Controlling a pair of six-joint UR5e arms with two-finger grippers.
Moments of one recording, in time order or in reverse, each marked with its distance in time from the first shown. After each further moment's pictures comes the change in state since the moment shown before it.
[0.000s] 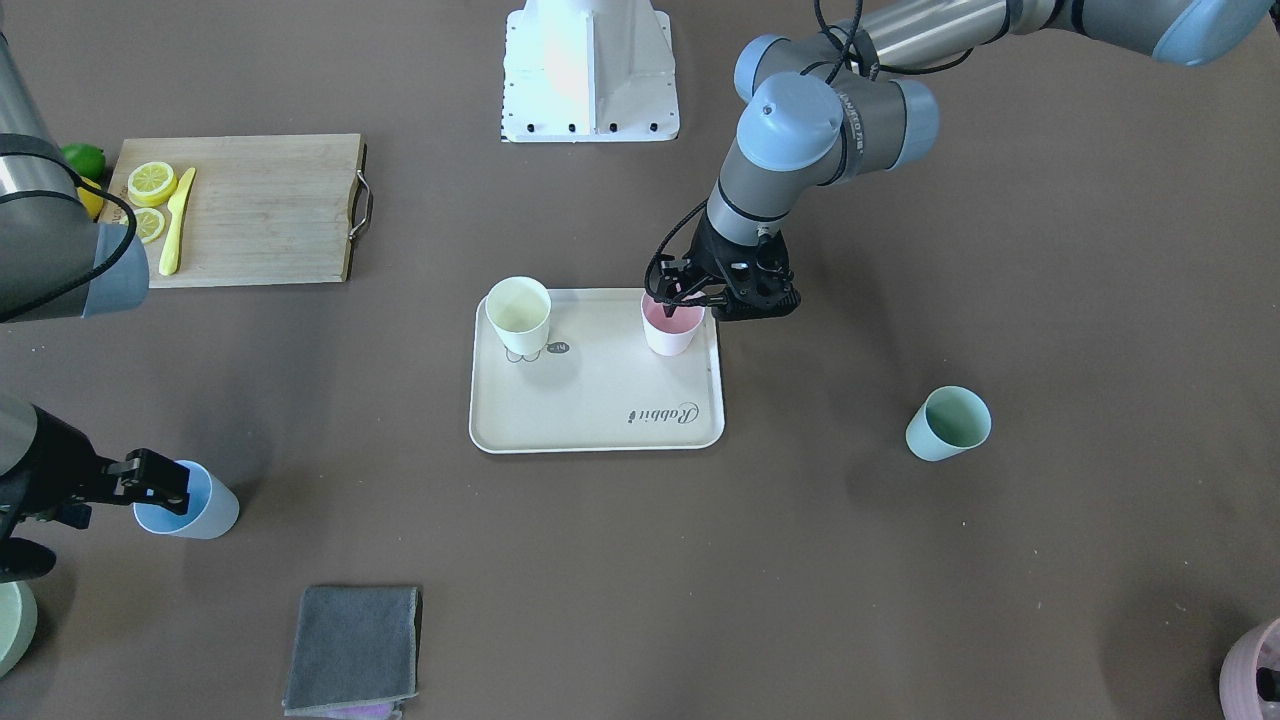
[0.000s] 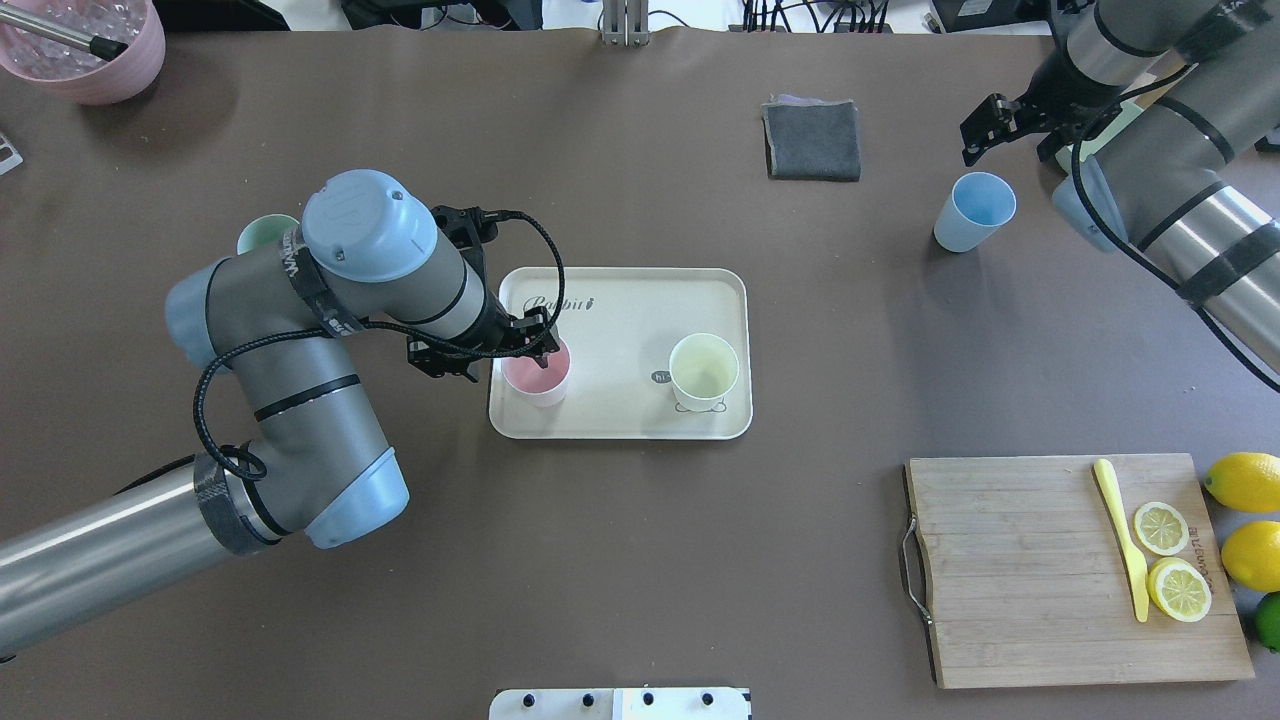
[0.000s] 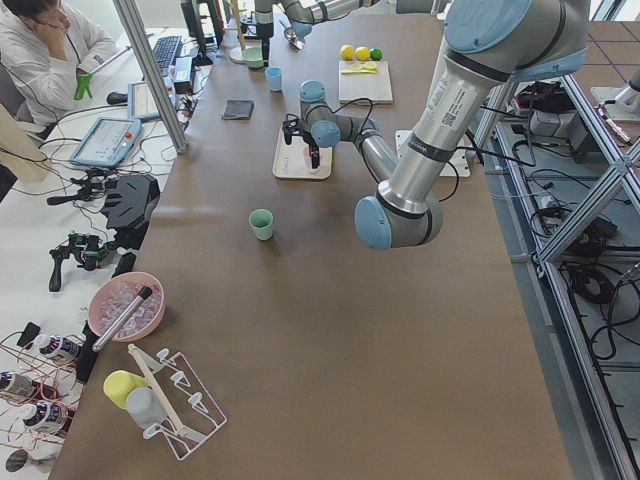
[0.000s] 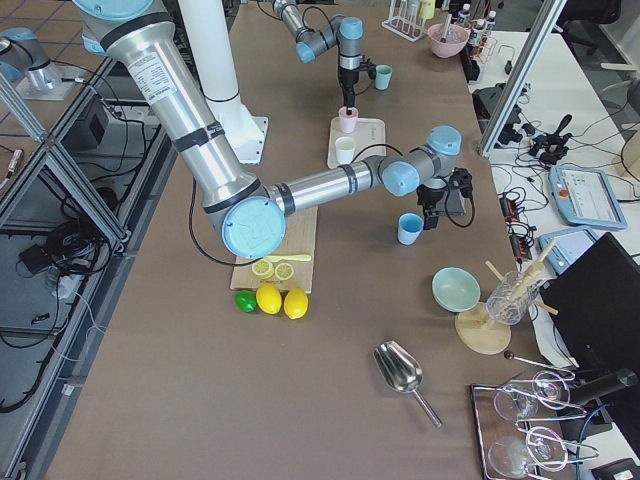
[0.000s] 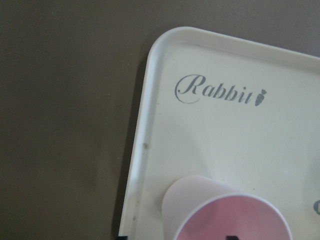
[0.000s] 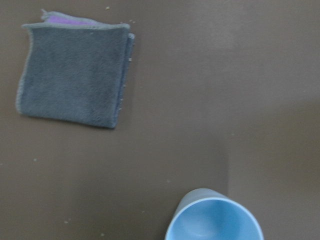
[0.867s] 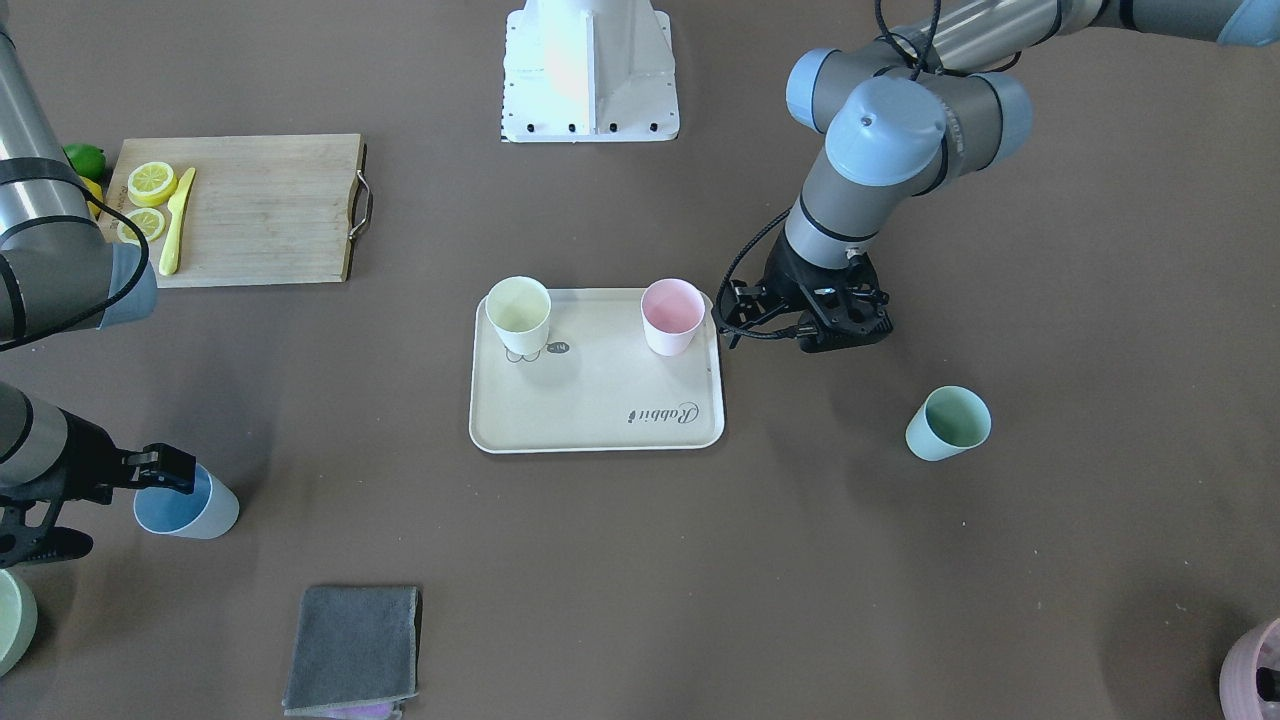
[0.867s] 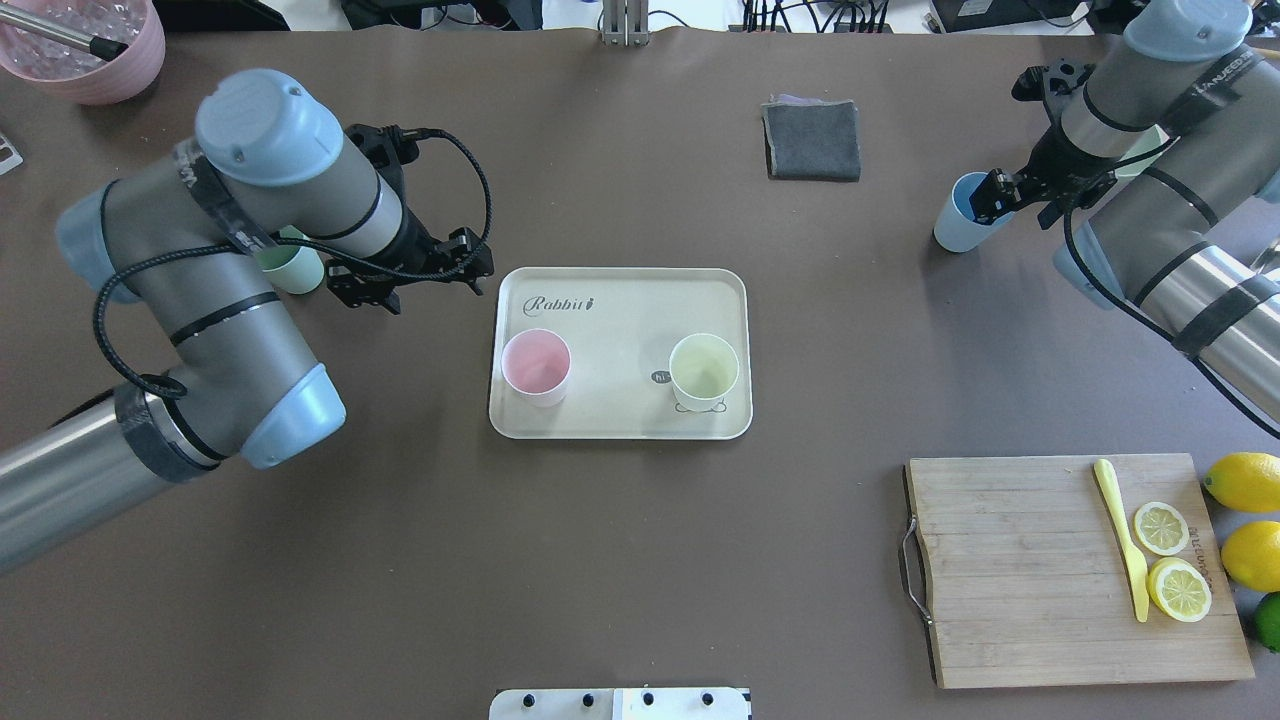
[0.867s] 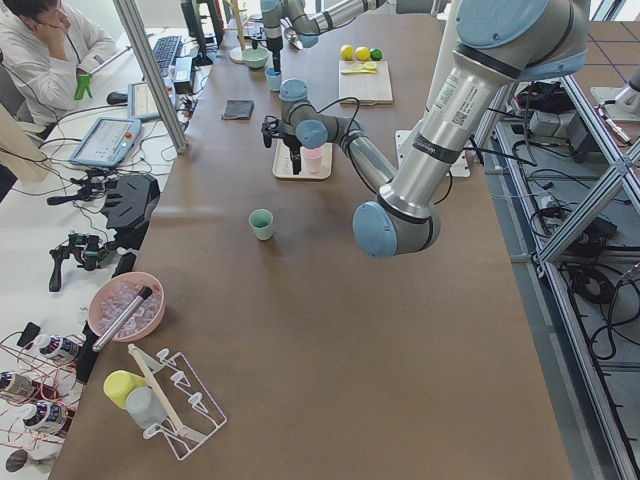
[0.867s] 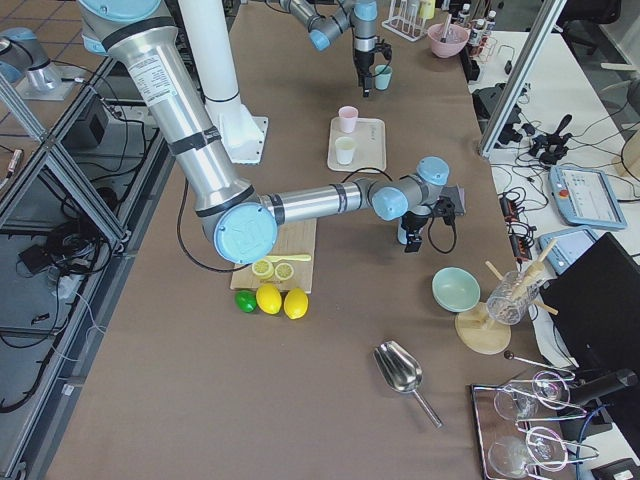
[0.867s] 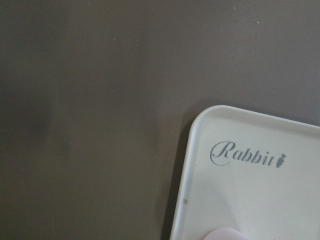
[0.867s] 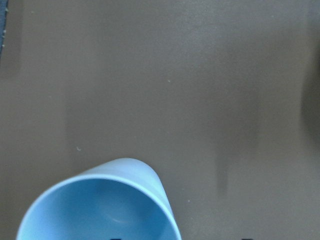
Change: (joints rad) left arm -0.155 0.049 -0.032 0.070 -0.046 0.129; right arm -0.070 -0.062 -0.048 0.051 0.014 0.001
